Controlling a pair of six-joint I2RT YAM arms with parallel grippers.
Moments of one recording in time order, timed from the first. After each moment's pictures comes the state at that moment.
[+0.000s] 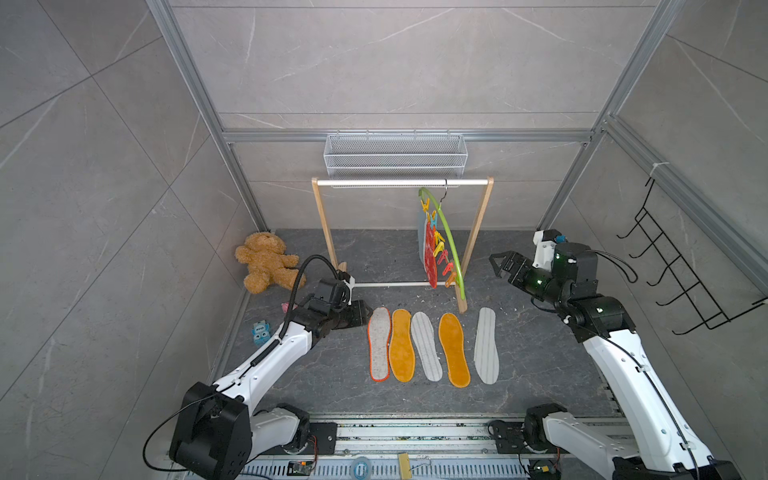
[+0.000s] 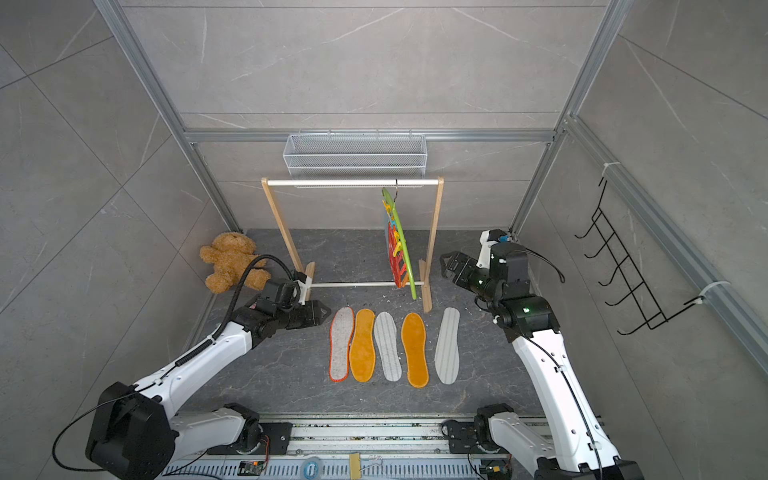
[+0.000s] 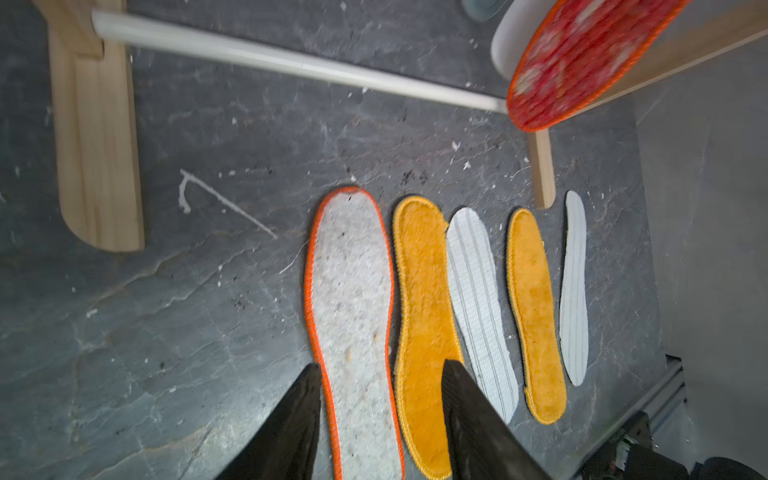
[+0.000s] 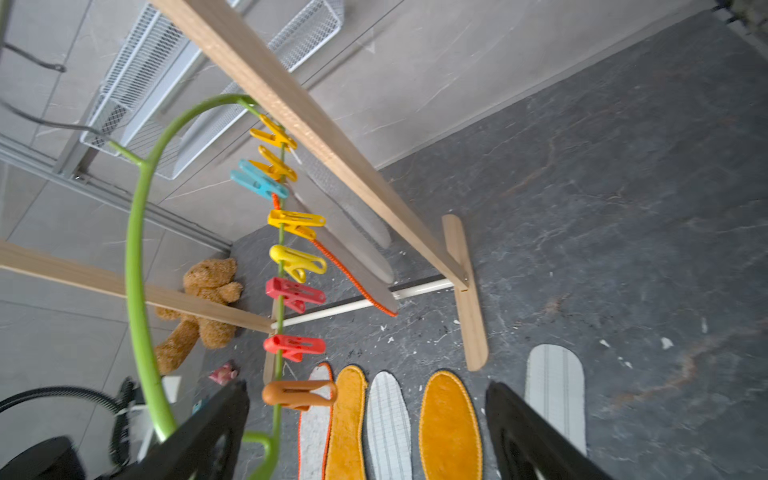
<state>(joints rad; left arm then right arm) -0.46 1.20 0.81 -0.42 0.23 -0.47 0.14 1.04 1.18 -0.62 -0.18 0.58</state>
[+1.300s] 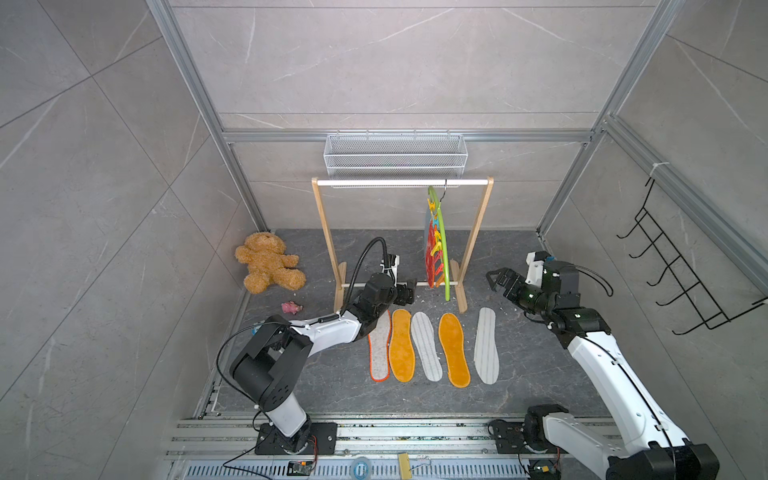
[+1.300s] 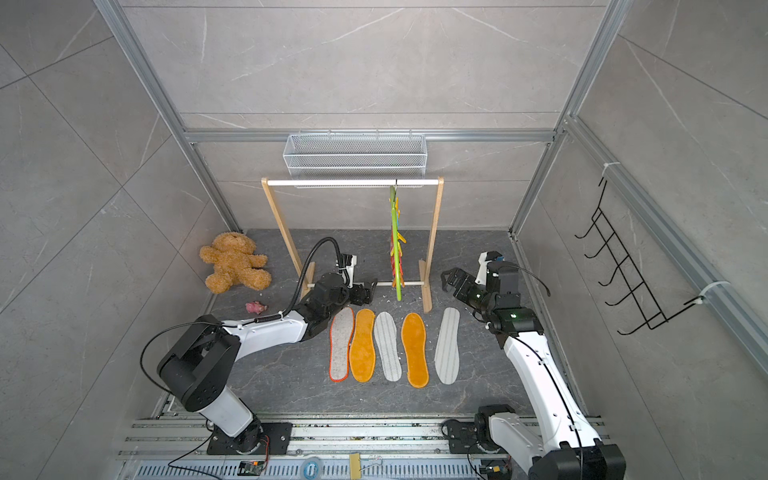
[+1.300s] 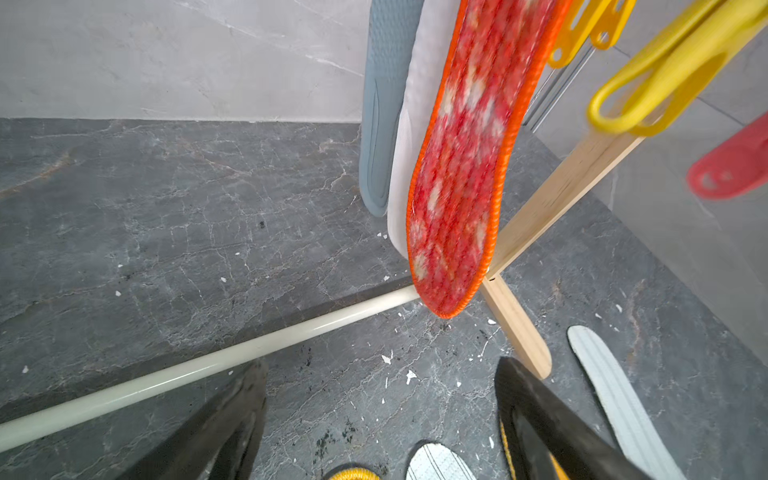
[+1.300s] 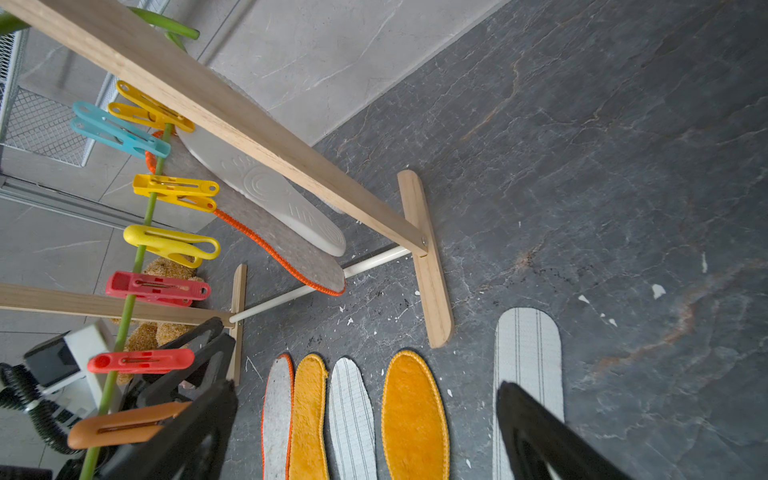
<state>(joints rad) -0.70 1.69 0.88 0.44 -0.11 -0.33 0.06 1.04 0.90 -0.46 -0.27 0.59</state>
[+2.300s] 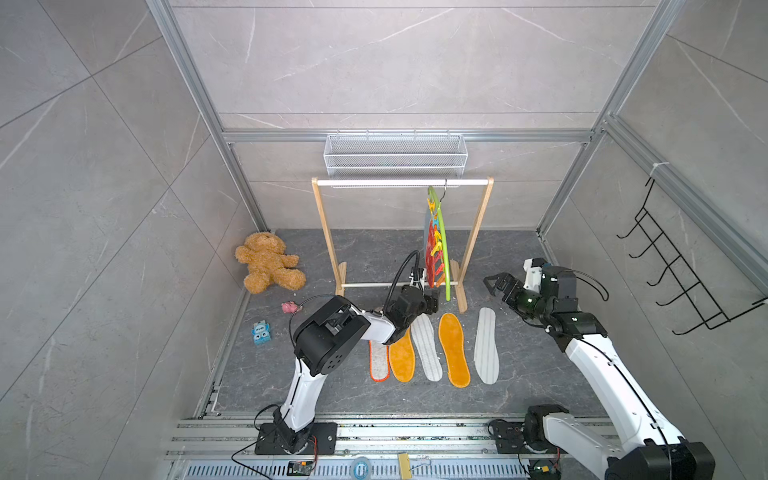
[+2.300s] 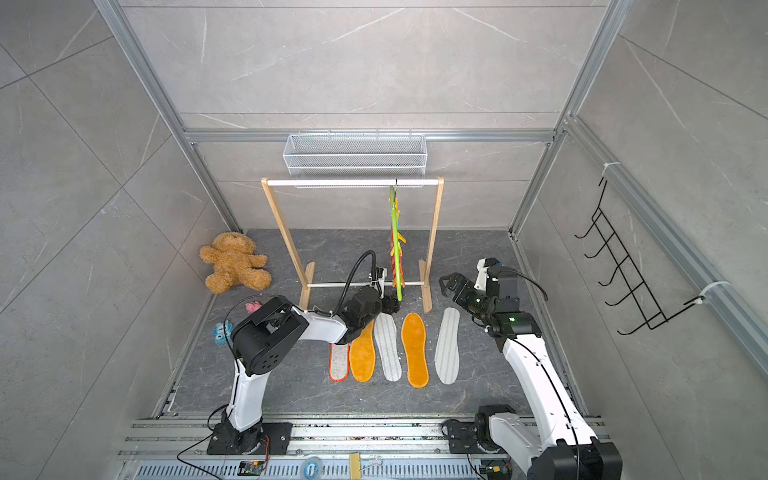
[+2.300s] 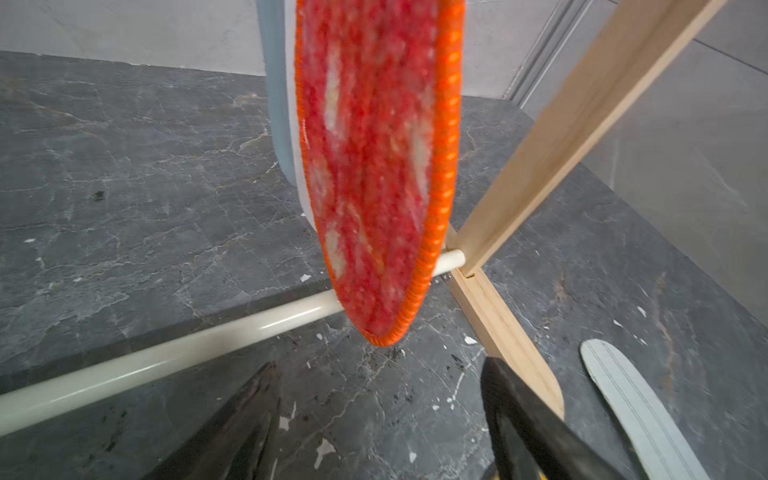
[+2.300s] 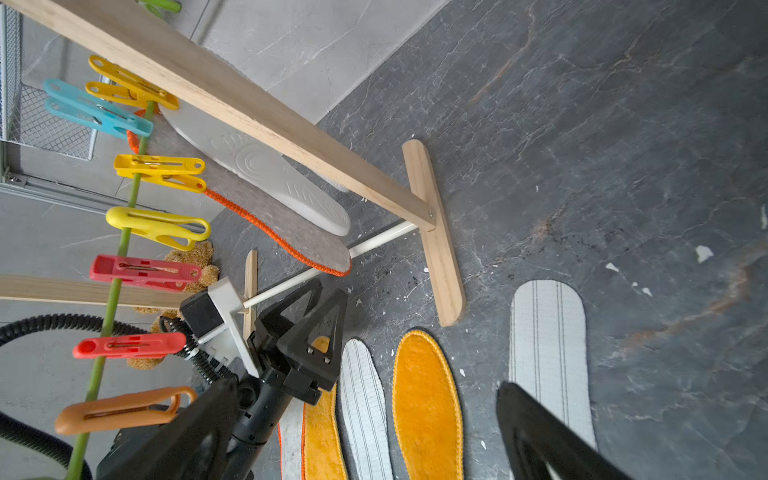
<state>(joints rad) -0.84 2.09 1.07 0.67 -0.23 -0.38 0.04 1.03 0.84 -0.42 -0.34 0.64</state>
